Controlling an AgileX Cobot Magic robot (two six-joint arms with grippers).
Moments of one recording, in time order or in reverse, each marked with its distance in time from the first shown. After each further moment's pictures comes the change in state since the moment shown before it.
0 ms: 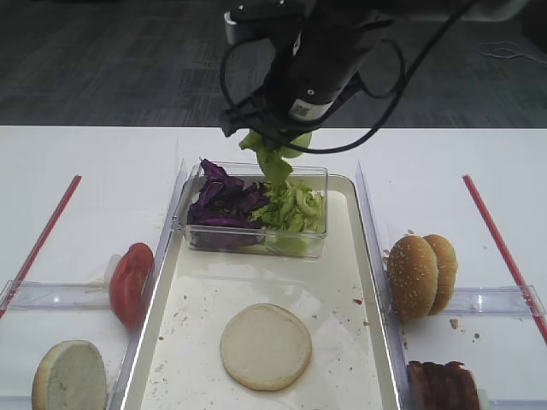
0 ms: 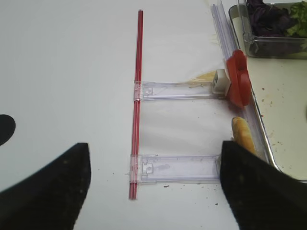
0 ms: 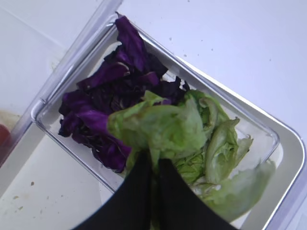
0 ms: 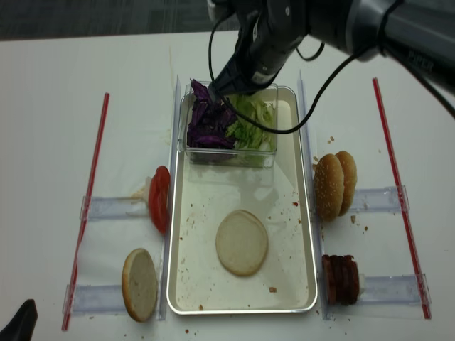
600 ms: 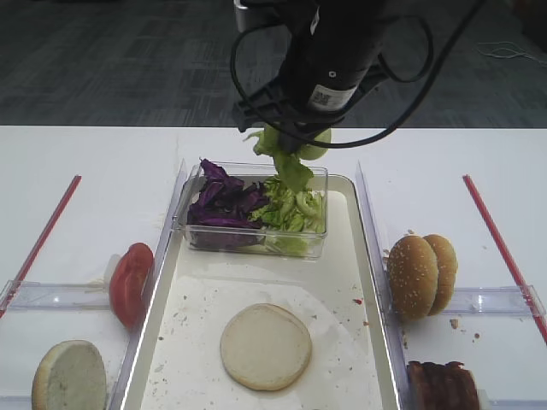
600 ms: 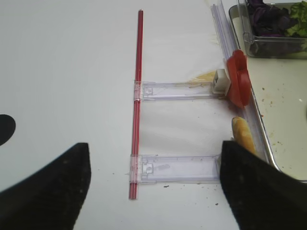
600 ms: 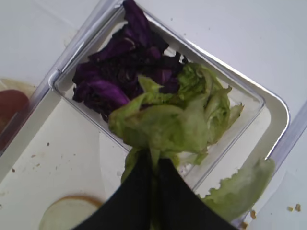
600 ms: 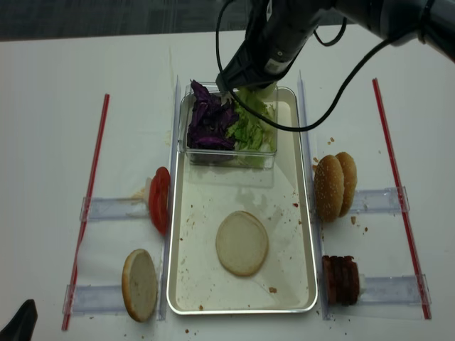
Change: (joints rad) left arm 0.000 0.000 0.000 0.000 0.000 0.000; right arm 0.000 -0.081 -0.002 0.000 0.162 0.000
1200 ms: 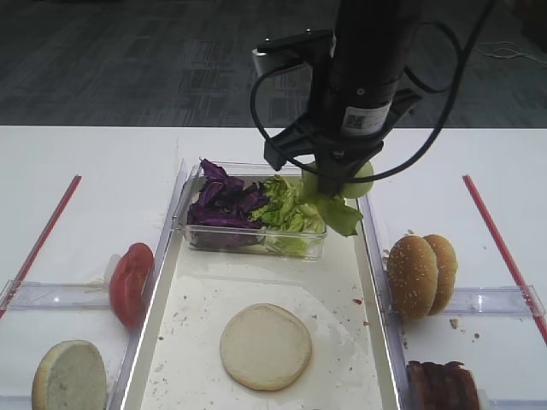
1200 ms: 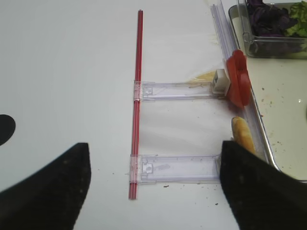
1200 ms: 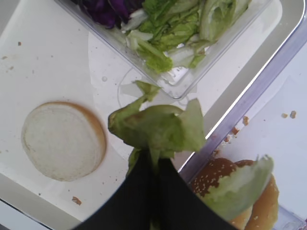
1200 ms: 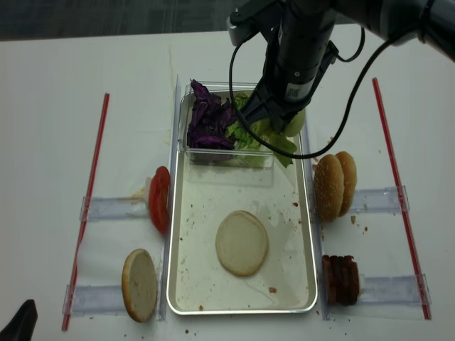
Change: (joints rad) left arm 0.000 0.000 0.000 0.000 0.000 0.000; right arm 0.000 0.000 0.000 -0.040 0.299 0.000
